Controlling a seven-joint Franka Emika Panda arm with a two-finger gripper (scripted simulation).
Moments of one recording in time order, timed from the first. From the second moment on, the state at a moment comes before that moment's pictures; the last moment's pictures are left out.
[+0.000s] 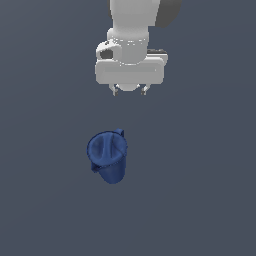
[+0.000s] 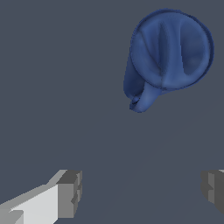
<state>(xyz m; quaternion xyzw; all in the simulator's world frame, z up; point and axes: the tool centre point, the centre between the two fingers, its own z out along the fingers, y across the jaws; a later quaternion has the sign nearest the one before) -0.064 0.005 0.338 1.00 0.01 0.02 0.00</state>
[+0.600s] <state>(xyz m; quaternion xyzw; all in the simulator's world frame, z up) -0.064 0.009 0.341 1.00 0.01 0.03 0.00</state>
